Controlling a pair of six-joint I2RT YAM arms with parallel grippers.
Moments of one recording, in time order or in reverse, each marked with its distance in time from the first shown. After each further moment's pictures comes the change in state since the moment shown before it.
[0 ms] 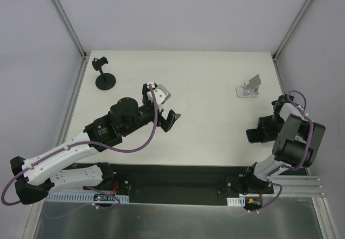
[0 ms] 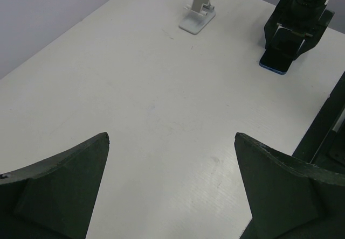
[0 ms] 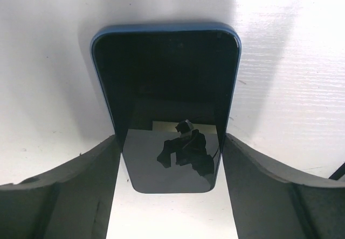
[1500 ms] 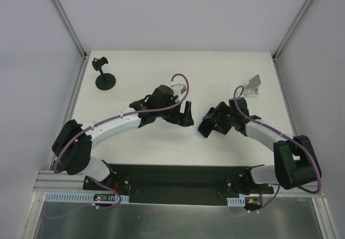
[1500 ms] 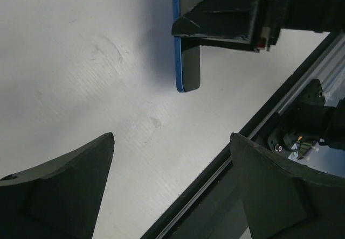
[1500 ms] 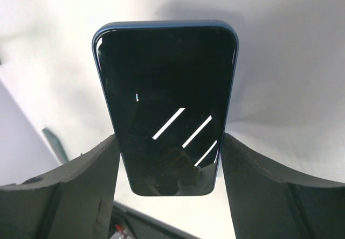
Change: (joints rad) left arm 0.184 0.485 0.015 0.024 0.369 -0.516; right arm 0.691 -0.222 -0.298 0.642 -0.383 -0.059
